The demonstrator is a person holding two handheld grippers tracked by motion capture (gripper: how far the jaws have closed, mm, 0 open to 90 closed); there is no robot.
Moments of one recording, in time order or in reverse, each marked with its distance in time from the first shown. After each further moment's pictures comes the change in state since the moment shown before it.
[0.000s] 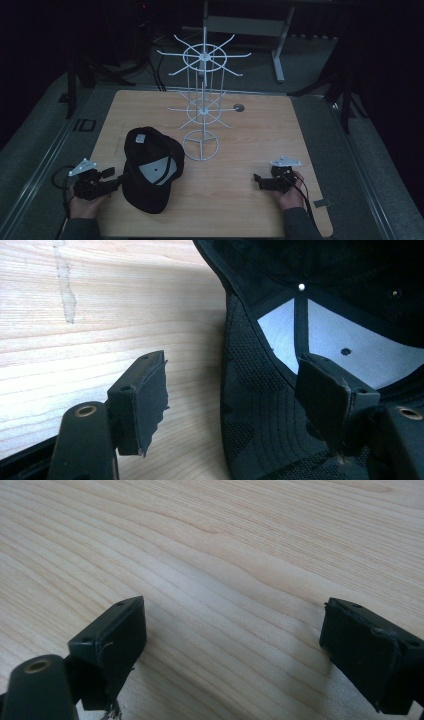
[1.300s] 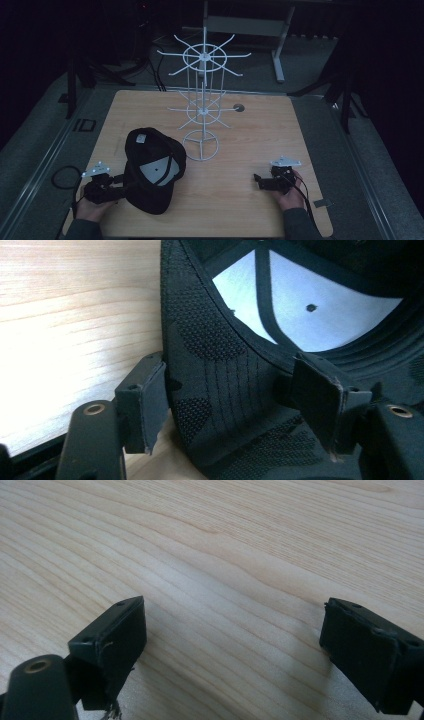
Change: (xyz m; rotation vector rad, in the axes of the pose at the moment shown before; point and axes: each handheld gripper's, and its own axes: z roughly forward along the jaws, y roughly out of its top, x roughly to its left) left arm -0.014 -0.006 0.013 0.112 -0.126 0.079; right arm 0.000 0.000 0.000 0.000 0.000 -0.001
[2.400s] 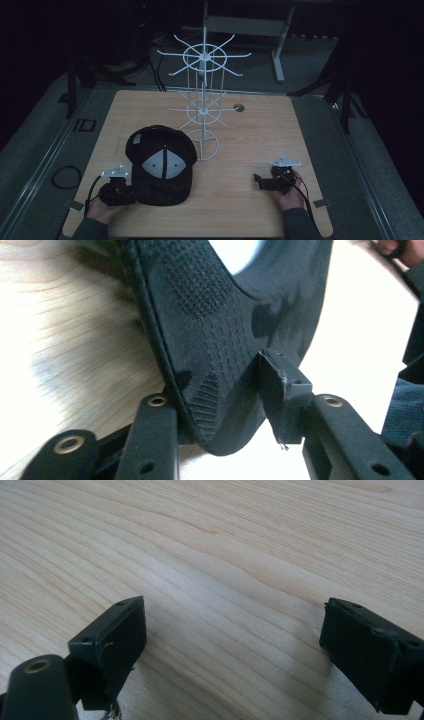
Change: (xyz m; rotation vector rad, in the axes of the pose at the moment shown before) left arm -0.021 0.002 0.027 0.177 -0.188 0.063; right arm 0.000 0.000 0.000 0.000 0.000 0.001
